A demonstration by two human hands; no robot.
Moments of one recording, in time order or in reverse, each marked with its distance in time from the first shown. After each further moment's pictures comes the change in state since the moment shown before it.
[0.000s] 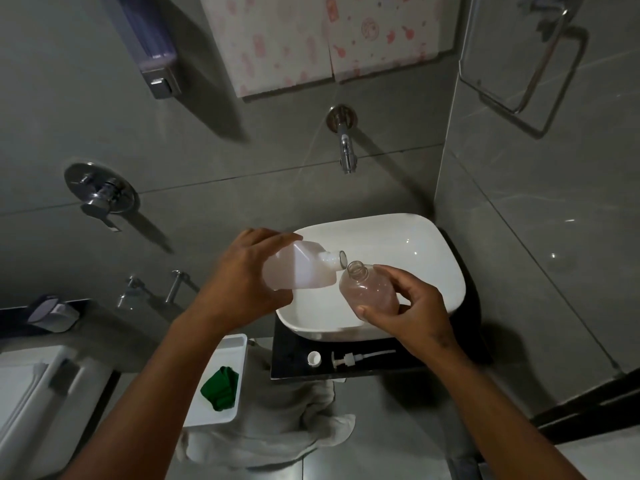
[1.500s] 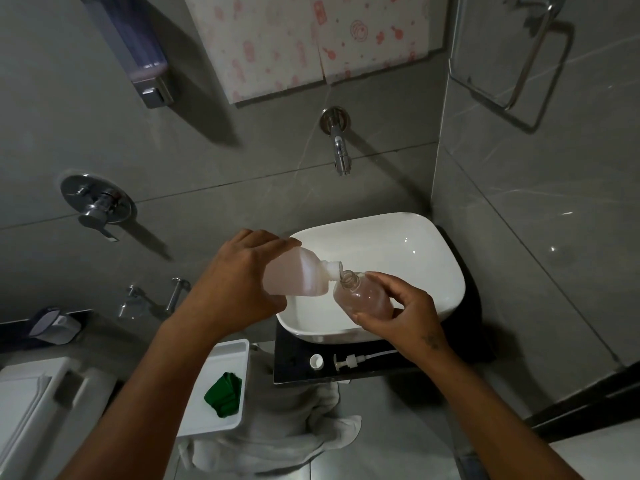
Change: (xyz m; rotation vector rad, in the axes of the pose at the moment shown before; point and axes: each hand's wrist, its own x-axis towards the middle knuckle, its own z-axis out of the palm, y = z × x) left_hand 0.004 0.019 -0.020 0.227 -0.097 0.050; right_hand -0.001 0.008 0.010 -0.015 0.008 0.042
